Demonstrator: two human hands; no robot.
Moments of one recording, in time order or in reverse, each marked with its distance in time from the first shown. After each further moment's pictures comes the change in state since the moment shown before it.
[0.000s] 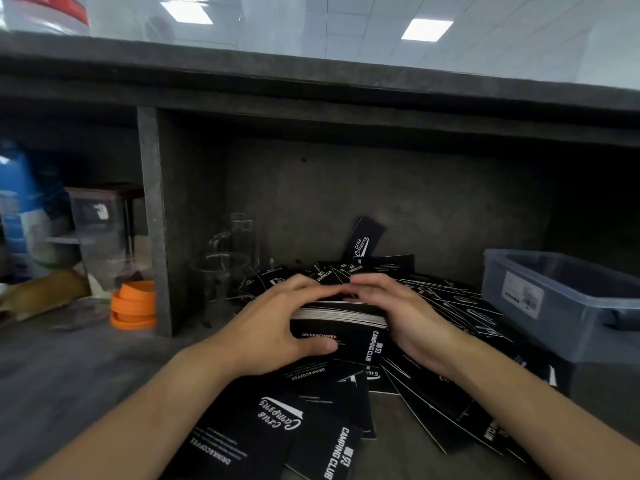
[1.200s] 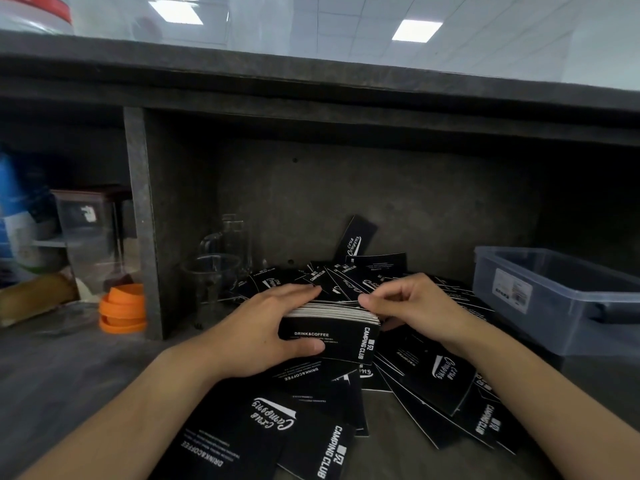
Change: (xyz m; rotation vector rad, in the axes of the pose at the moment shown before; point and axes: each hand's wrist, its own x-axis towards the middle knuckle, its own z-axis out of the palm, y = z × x) left_hand -0.001 -0.005 -0.002 0.083 -0.067 -0.023; right_hand -0.006 -0.017 -0.034 -0.509 -0.078 -0.123
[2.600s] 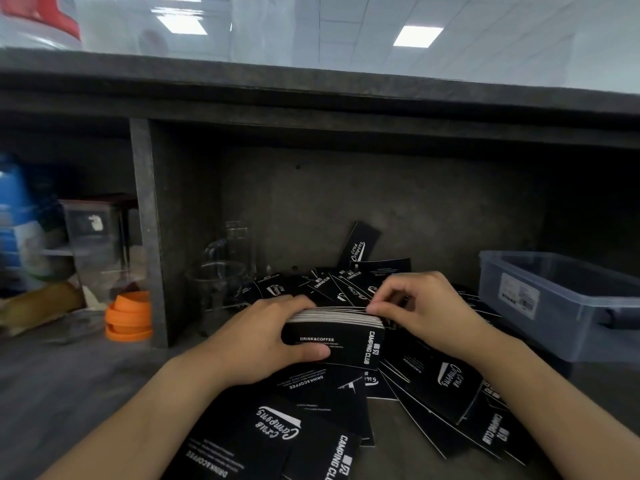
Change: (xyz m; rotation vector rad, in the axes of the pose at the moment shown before) left_hand 0.000 -0.007 0.000 -0.053 0.027 -0.027; right_hand -0.004 -0.005 -0.006 -0.485 0.147 -0.343
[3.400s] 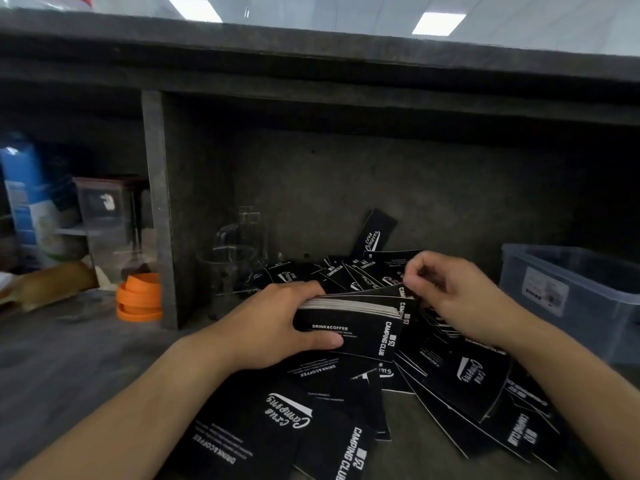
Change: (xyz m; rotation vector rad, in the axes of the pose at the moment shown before) left_hand 0.000 0.002 0.000 -0.057 -0.008 -0.018; right_hand 0.001 0.006 -0.009 0.007 -0.015 0.147
